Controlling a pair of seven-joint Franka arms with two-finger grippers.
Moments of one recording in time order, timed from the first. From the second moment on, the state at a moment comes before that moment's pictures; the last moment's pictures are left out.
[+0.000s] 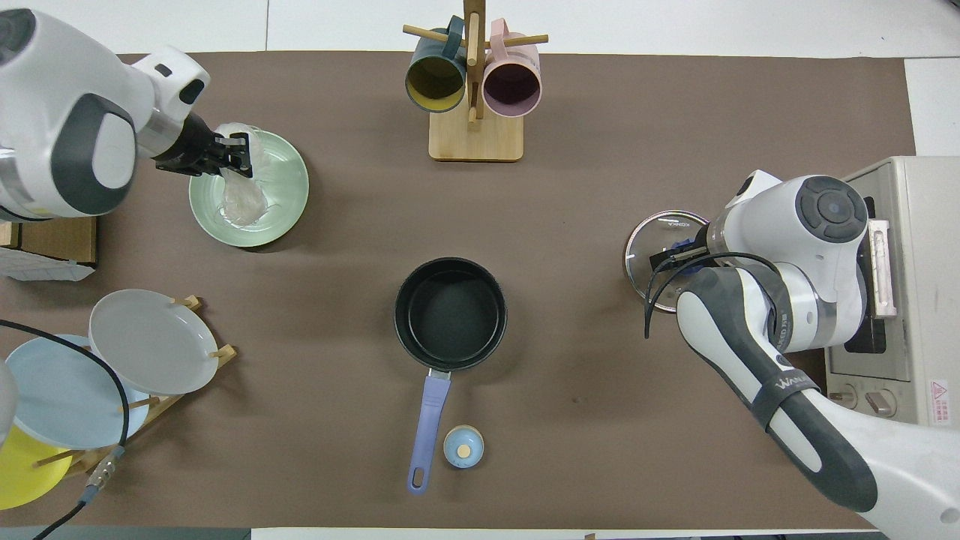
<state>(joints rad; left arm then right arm) -0.05 0.43 -0.11 -1.45 -0.12 1.85 -0.19 0.11 0.20 0.00 -2.13 0.02 2.34 -0.11</state>
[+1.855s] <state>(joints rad) -0.53 0.28 -0.16 -1.95 -0.16 2.21 -0.70 0.25 0.20 0.01 -1.81 0.02 1.97 -0.03</state>
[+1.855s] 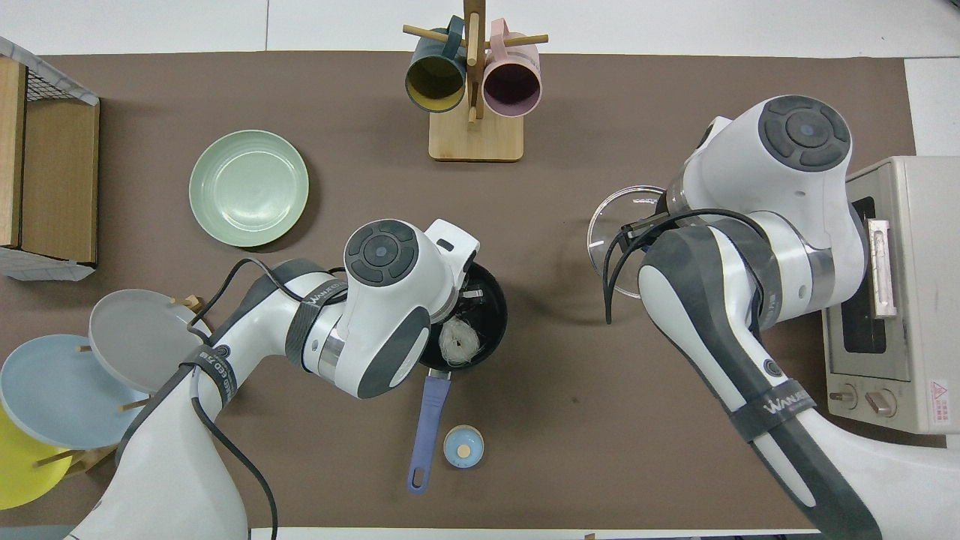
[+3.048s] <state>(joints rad) 0.01 -0.04 -0.11 -1.70 -0.08 1.60 -0.09 0.61 0.22 0.02 -1.70 0.03 1.95 0.56</state>
